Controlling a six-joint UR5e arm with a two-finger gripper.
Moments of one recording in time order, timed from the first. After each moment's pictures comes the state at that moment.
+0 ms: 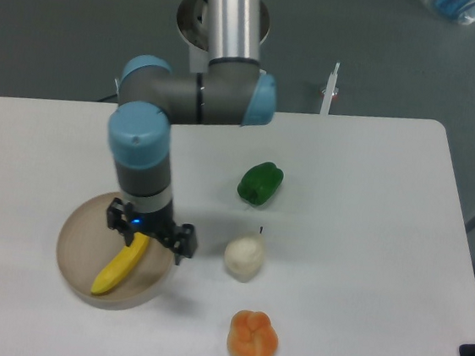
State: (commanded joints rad) arm 2.04 -1.95 -1.57 -0.91 1.59 0.46
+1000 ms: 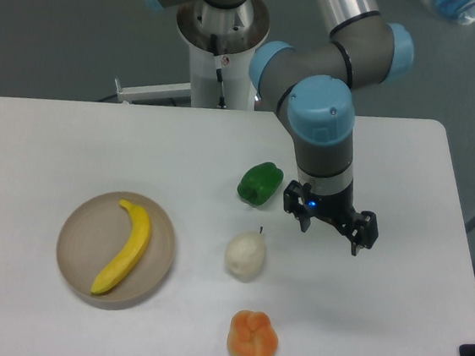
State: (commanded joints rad) arm 2.30 -1.96 -1.58 -0.91 1.71 1.11
